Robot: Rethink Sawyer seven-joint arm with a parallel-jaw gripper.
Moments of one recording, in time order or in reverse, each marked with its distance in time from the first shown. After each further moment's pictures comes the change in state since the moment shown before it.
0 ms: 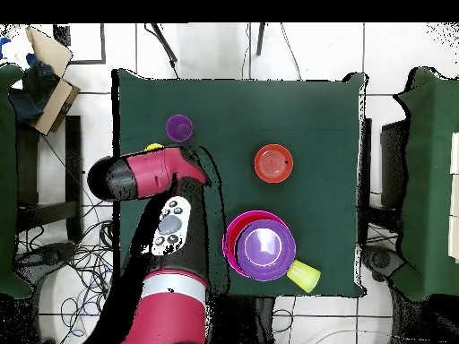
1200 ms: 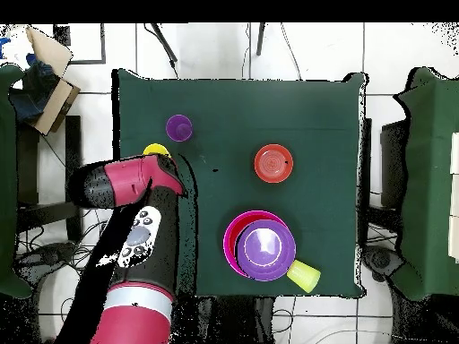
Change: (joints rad) arm 0.109 0.023 -0.076 -0.005 0.098 0.000 0.024
